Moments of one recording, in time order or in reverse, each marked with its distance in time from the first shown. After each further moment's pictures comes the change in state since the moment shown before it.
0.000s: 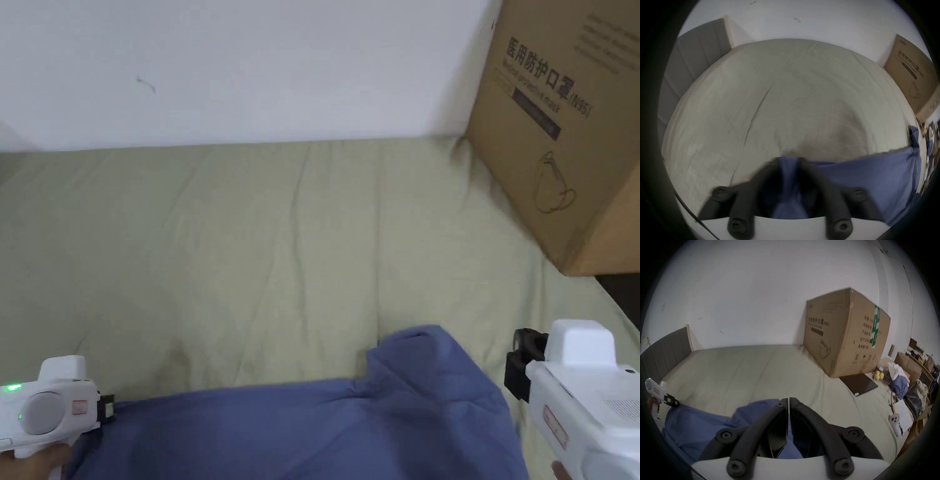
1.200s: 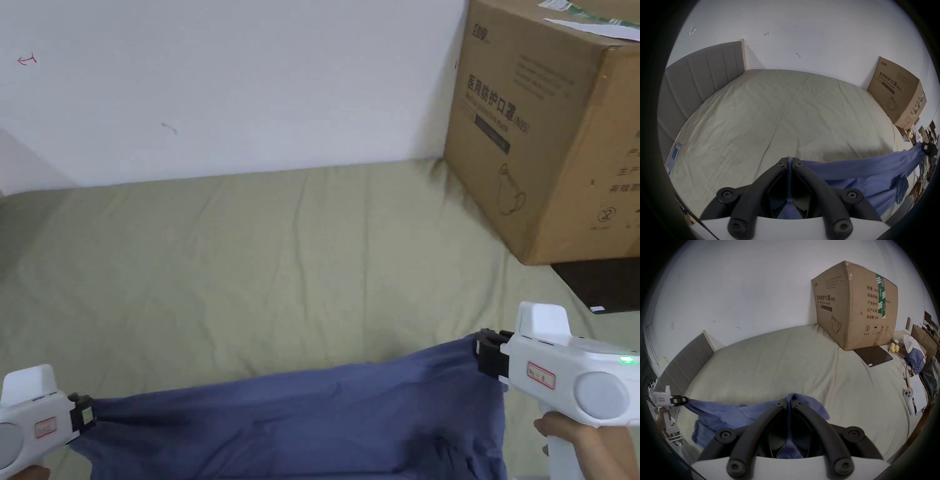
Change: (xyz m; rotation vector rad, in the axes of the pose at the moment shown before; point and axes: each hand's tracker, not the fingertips) left arm -0.052 -0.101 0.182 0.214 -0.035 0.110; right arm 0.042 -0.030 0.106 -0.117 0.260 -0.143
